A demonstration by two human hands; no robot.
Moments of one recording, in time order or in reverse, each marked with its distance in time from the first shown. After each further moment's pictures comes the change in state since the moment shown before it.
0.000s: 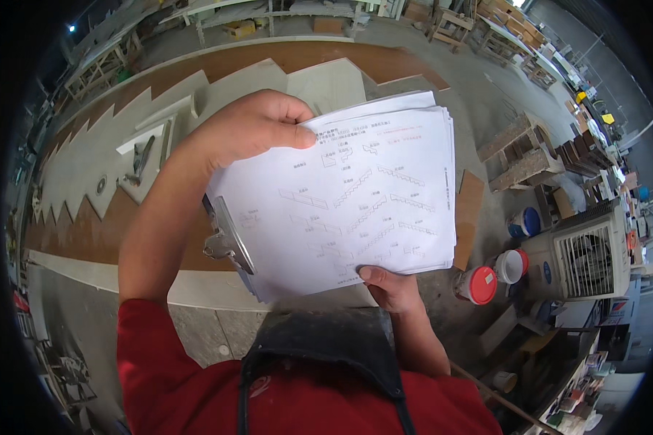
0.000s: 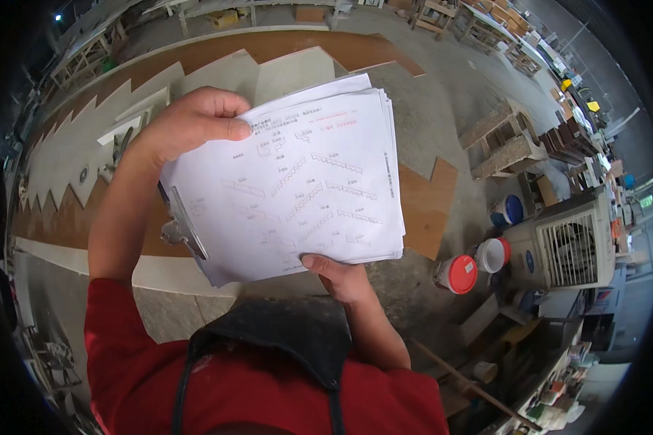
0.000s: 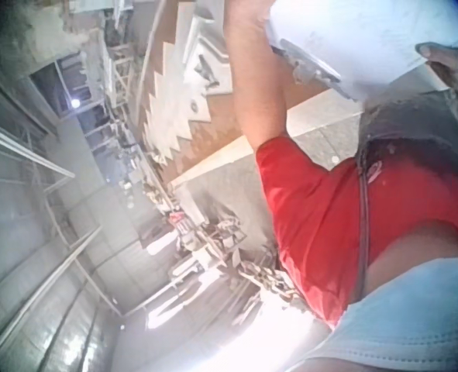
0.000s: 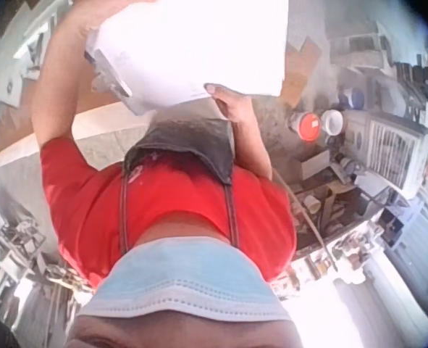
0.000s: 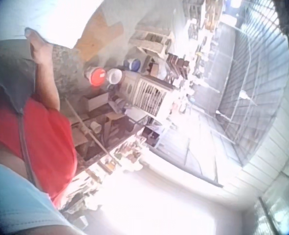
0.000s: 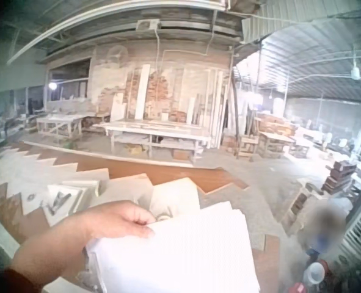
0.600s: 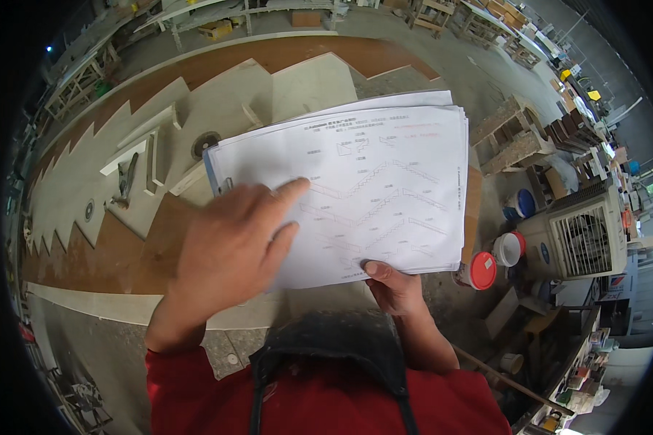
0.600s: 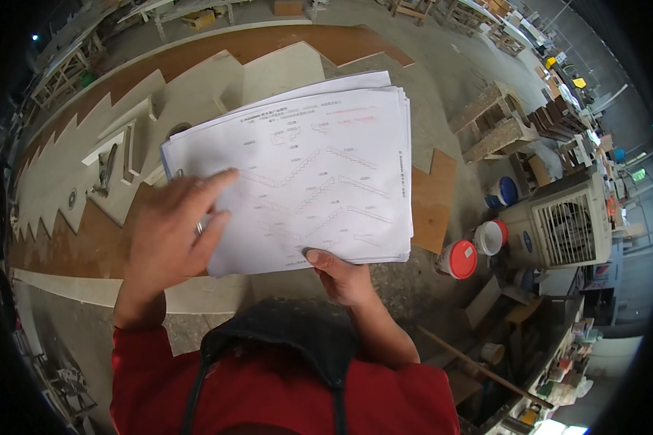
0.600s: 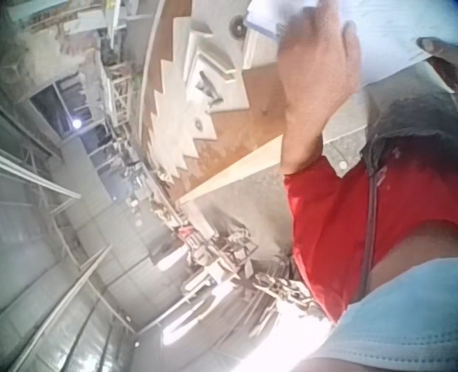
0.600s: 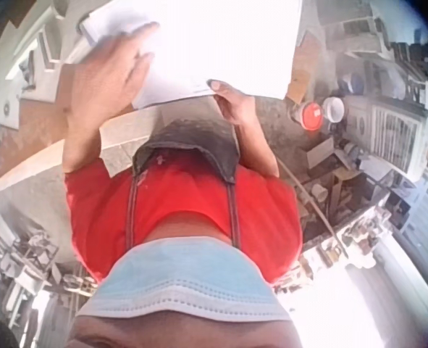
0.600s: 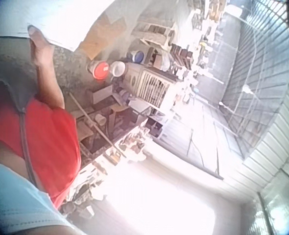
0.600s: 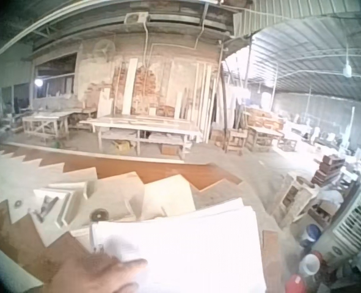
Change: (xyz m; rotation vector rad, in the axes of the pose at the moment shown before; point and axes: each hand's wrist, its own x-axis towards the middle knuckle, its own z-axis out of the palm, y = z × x) left_hand -0.080 -0.017 0.051 0.806 0.378 0.429; right_hand 0.017 0.005 0.021 0.042 0.126 0.018
